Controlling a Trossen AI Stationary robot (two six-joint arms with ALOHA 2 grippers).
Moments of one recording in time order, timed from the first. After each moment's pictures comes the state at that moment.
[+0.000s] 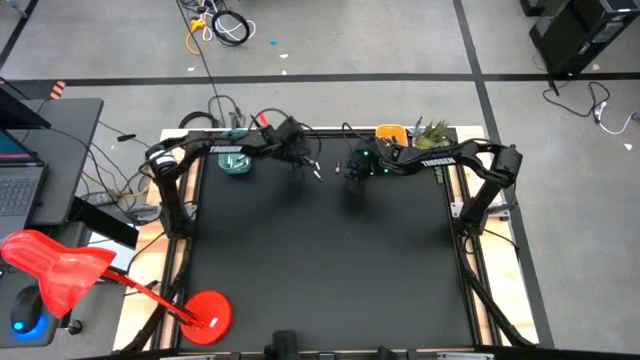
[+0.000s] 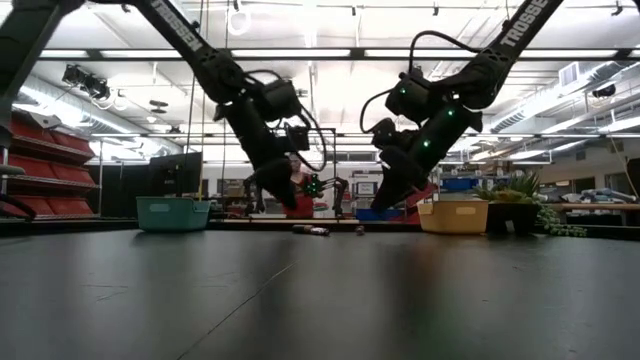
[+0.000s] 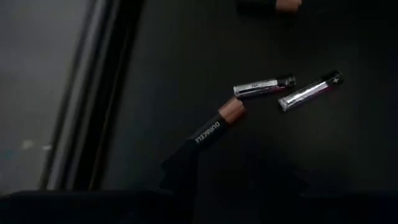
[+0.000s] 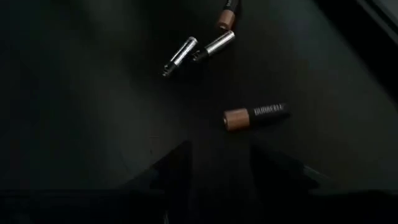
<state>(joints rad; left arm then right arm) 0.56 1.84 1.16 -0.25 -0.01 0.45 -0.50 1.71 0.85 0.04 -0.10 -0.07</state>
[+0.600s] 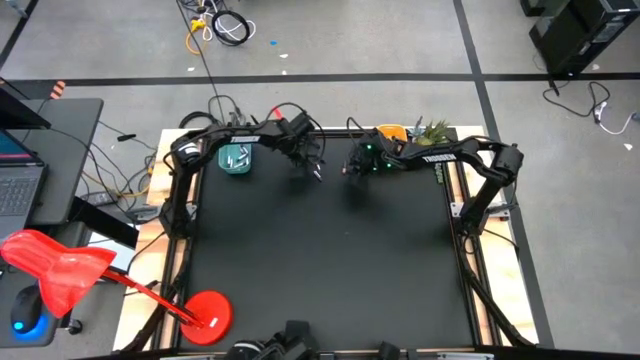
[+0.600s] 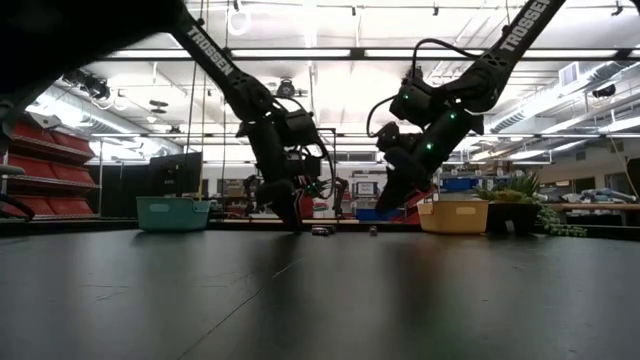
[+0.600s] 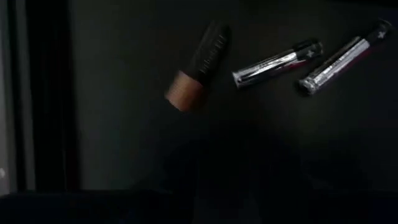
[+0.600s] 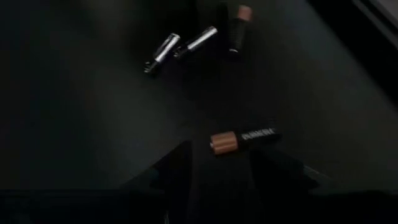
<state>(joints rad) 0.61 2.07 1.41 -0.47 0.09 0.69 -0.56 1.71 0.85 0.03 -0.16 -0.09</state>
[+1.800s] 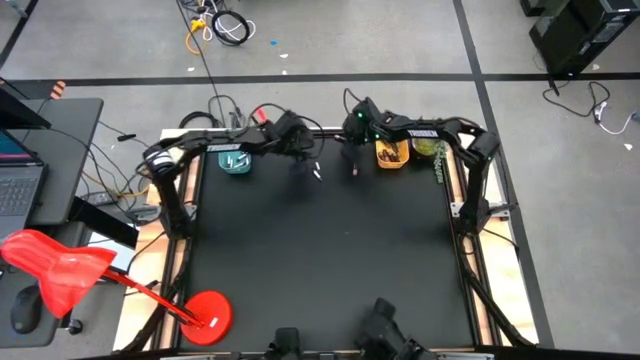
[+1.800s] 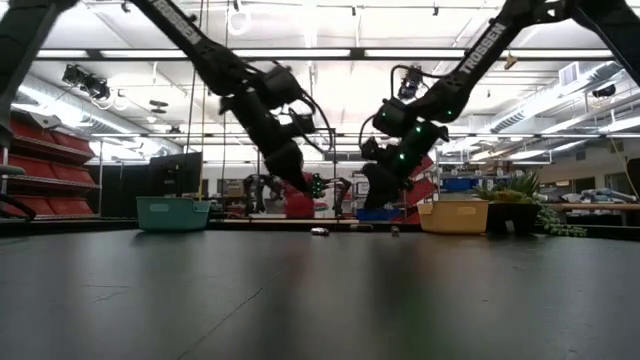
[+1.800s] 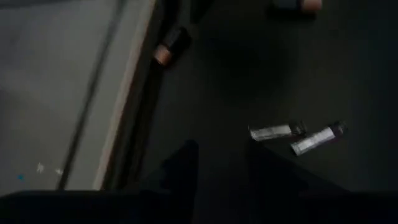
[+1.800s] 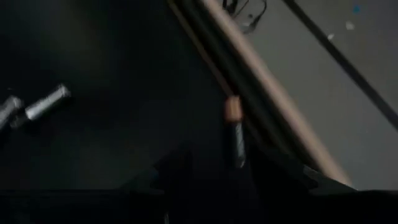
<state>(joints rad) 0.57 1.82 1.21 -0.20 0.02 0.47 -0.74 1.95 1.20 -0.11 -0.13 -0.19</state>
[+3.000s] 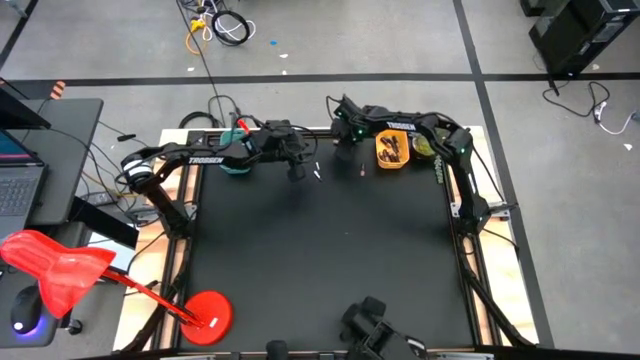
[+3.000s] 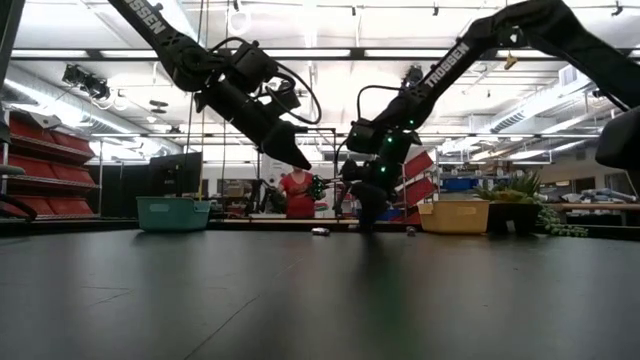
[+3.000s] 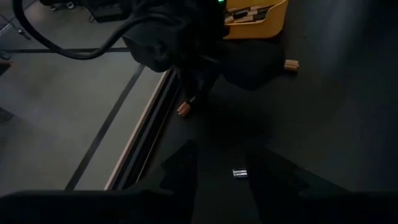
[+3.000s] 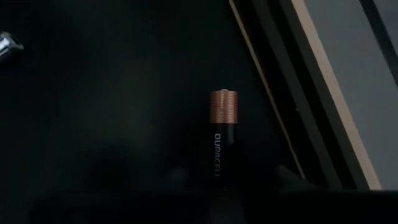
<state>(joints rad) 0.53 1.63 0.94 0.16 0.02 0.33 -0.72 2.20 1.54 -0.52 -0.06 -0.32</state>
